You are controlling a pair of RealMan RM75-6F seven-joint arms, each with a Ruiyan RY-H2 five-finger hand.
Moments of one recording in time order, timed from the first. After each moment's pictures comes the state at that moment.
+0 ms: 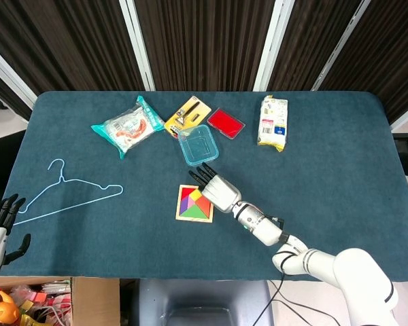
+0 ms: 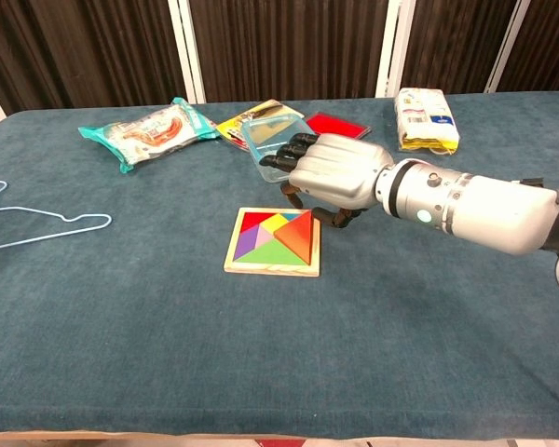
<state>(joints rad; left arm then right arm) -0.11 -1.09 -0.03 -1.54 1.52 1.47 -0.08 0.96 -1.82 0.09 -0.91 -1.51 0.87 -0.48</state>
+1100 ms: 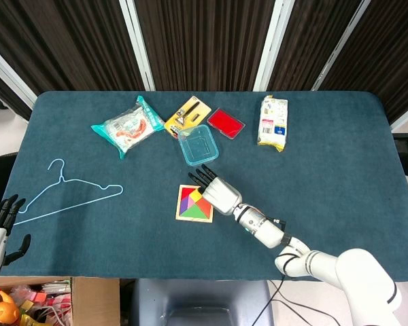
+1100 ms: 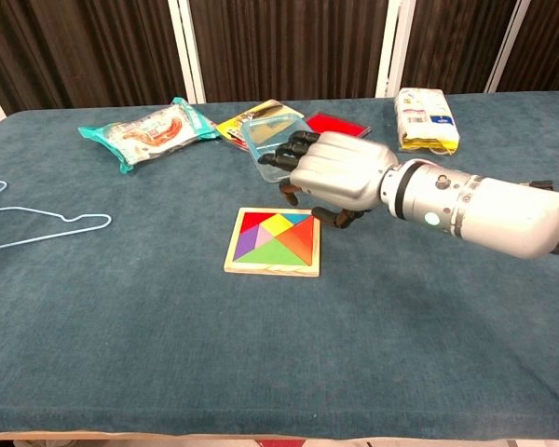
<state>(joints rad) -0.10 -1.09 -0.03 -1.53 1.52 1.48 -0.08 0.94 -1.80 0.08 -0.94 -1.53 0.93 -0.47</state>
